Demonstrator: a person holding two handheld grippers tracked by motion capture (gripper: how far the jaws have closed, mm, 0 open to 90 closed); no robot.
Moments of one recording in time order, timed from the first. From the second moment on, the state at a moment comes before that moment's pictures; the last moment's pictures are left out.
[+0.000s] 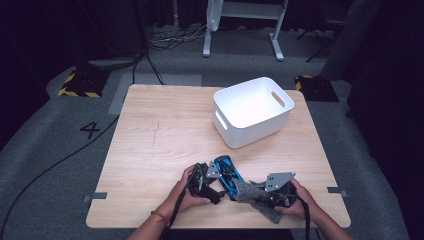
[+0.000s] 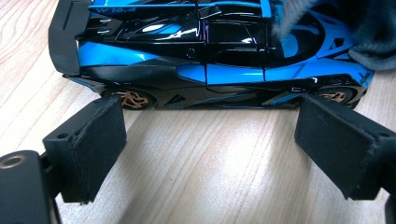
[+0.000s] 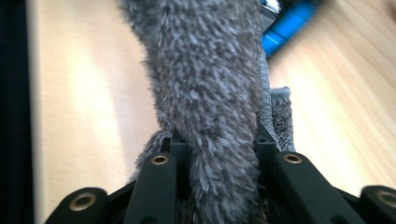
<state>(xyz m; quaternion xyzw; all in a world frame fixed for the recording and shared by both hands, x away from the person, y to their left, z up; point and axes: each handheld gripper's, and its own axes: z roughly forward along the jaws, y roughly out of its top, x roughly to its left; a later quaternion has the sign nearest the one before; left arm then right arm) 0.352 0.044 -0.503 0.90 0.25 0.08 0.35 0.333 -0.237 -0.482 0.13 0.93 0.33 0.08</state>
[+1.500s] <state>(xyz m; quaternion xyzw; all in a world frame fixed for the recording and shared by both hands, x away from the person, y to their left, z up) 0.352 0.048 -0.503 0.90 0.24 0.08 0.36 0.334 -0.232 -0.484 0.18 0.92 0.33 0.11</state>
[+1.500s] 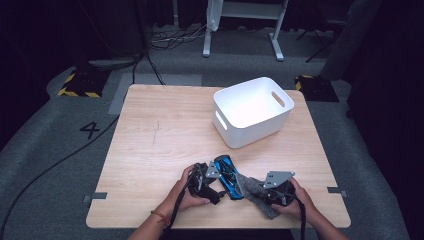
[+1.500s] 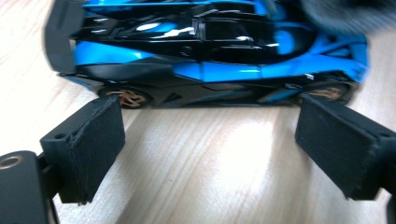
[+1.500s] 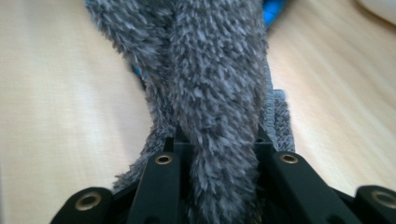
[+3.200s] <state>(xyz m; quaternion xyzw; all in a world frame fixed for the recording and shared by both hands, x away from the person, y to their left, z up) 0.358 0.044 -0.502 0.90 0.28 0.09 0.33 0.325 -0.248 -0.438 0.24 0.86 0.41 0.19</state>
